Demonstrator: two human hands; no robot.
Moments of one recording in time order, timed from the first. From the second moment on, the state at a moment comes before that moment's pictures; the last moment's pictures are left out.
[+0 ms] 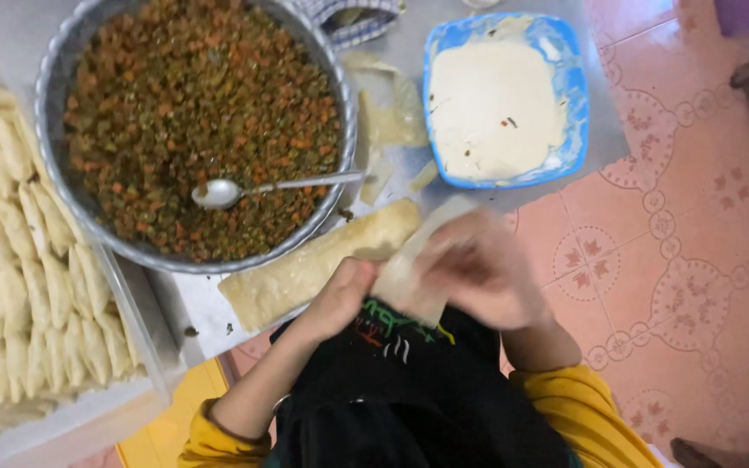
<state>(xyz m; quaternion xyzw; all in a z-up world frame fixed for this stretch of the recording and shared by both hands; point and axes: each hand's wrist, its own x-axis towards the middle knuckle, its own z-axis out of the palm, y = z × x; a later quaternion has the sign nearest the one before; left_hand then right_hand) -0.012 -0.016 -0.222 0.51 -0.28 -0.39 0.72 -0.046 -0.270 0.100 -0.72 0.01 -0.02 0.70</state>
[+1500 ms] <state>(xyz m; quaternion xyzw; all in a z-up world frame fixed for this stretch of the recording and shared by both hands) 0.052 -0.057 0.032 0.33 -0.17 -0.42 0.83 -0.060 -0.254 -0.006 -0.62 -0.09 -0.08 0.78</state>
